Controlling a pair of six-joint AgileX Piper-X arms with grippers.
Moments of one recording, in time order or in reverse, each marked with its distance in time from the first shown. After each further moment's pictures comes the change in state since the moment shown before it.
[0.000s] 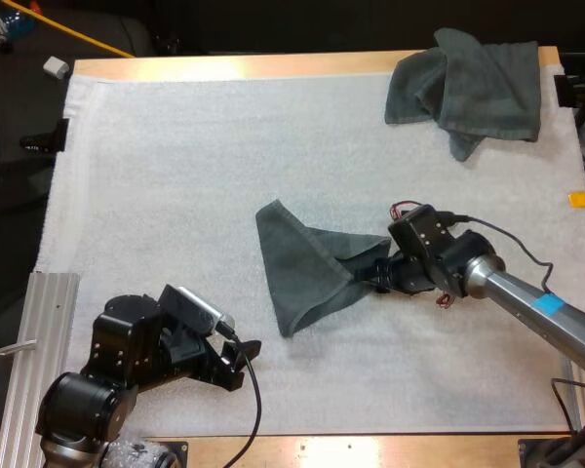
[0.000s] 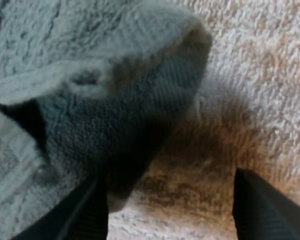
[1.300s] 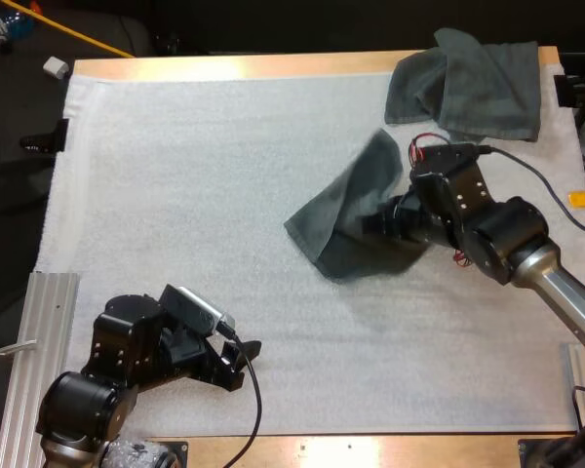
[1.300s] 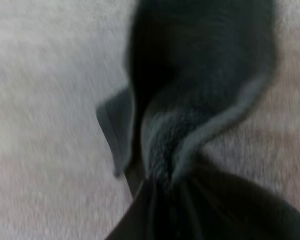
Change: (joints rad) left arm 0.000 0.004 0.000 0.002 0.000 0.000; right arm 0.000 -0.229 -0.263 0.078 0.061 -0.081
